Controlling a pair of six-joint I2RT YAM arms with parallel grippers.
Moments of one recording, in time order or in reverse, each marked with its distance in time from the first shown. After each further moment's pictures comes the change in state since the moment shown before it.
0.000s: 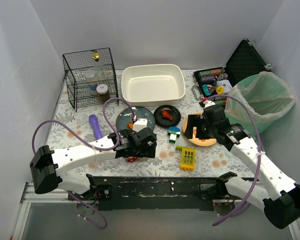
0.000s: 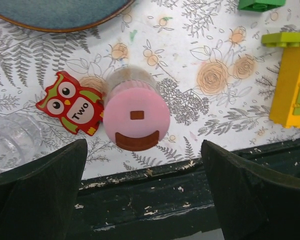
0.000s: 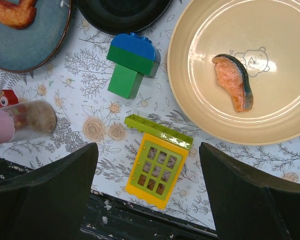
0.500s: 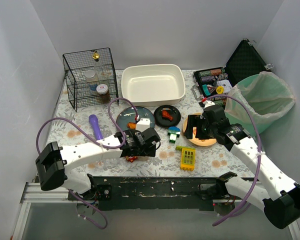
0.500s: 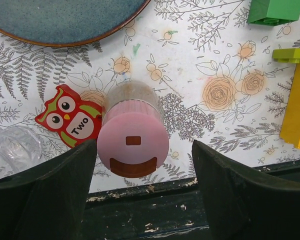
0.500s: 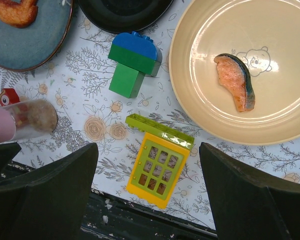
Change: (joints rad) left arm 0.001 0.074 0.003 0.038 -0.055 0.001; right arm 0.000 0.000 -0.002 0.000 -0.009 0.000
